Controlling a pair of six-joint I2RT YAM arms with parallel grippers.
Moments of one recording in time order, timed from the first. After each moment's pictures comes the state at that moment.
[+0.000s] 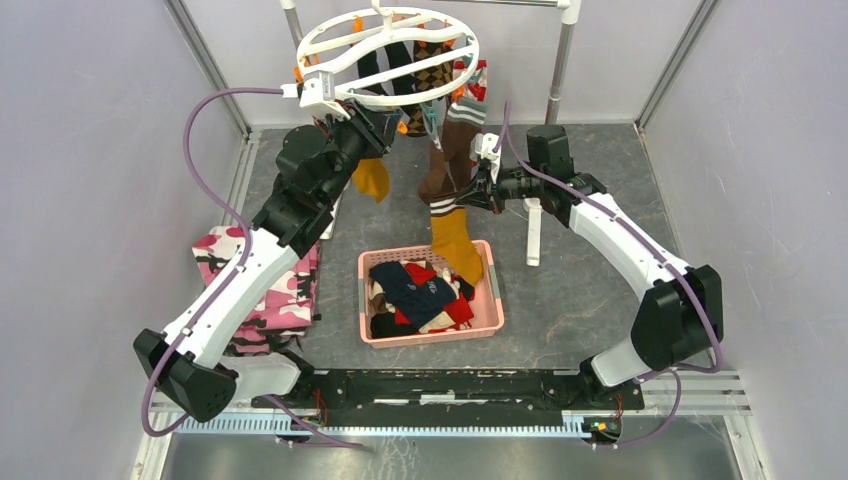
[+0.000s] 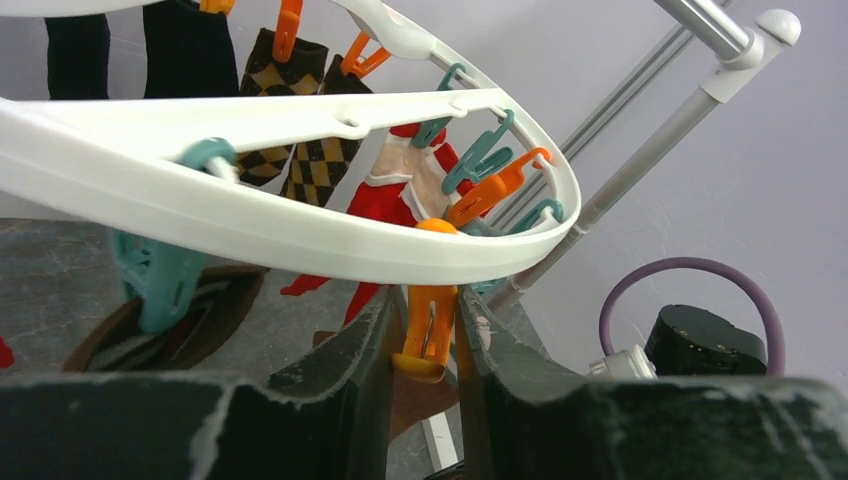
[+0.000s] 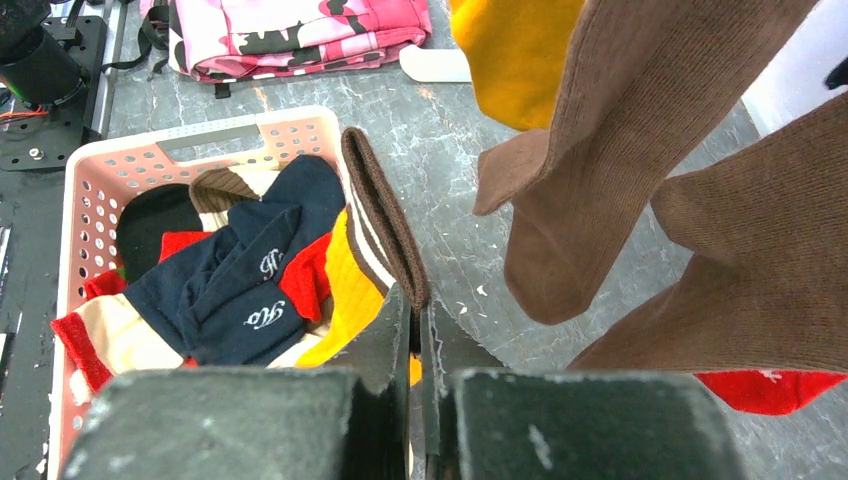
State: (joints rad) left arm -0.55 1.24 1.33 0.03 -0.15 -0.53; right arm 0.39 1.51 1.26 -0.25 -0.94 -0.51
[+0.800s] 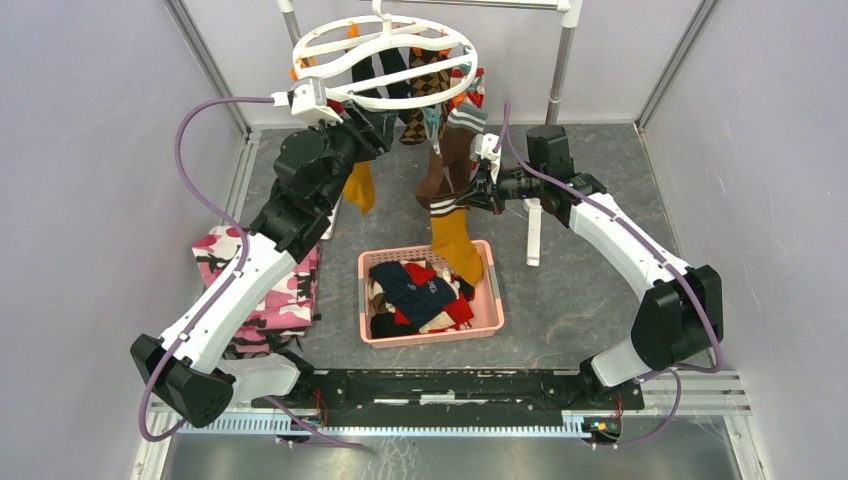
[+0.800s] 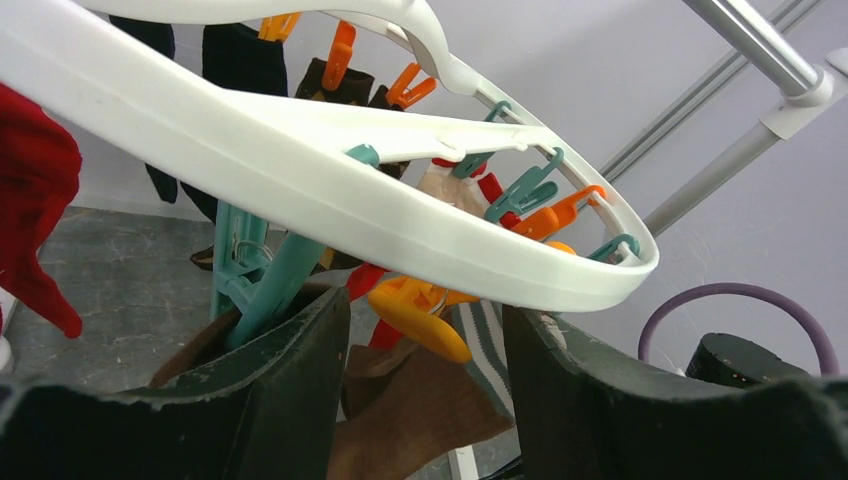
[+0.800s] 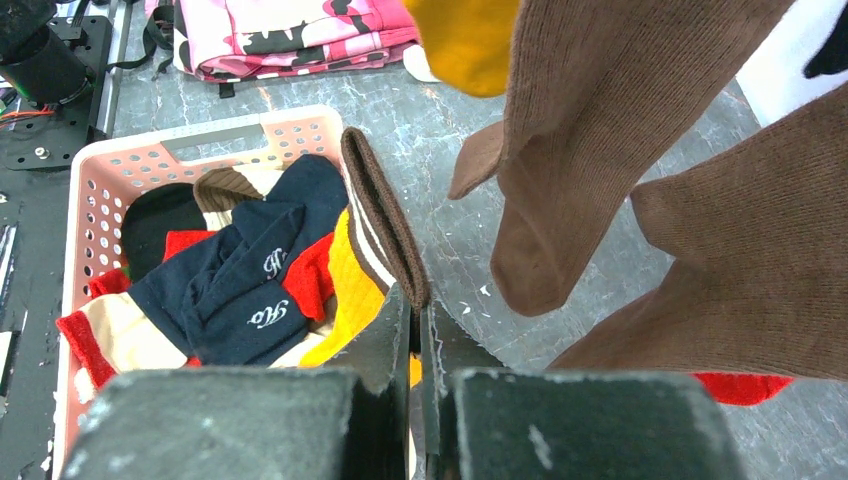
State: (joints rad) left arm -0.55 1.21 1.29 0.03 -0.26 -0.53; right arm 0.39 1.51 1.26 -0.26 -0.95 -0.51
